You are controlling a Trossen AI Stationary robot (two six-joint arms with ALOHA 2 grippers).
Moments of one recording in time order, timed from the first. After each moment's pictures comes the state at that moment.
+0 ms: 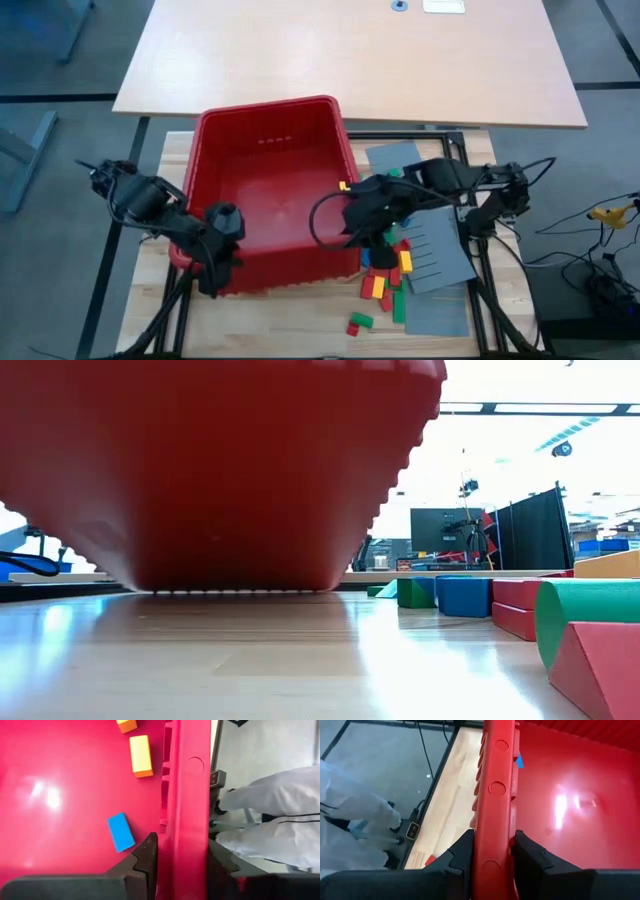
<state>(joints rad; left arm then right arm) -0.55 1.42 1.87 -1.46 -0.11 -0.85 0.24 1.72 2.09 -1.14 -0.17 0.05</state>
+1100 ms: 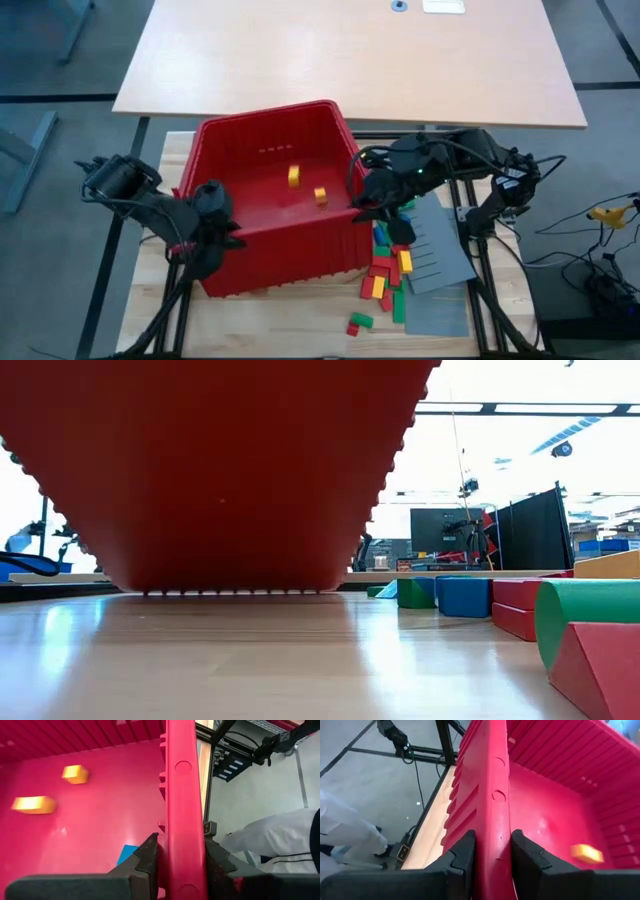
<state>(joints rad) -0.55 1.53 2.26 -1.57 -0.31 -0.79 0.14 1.71 2.36 -1.24 -0.15 -0.05</state>
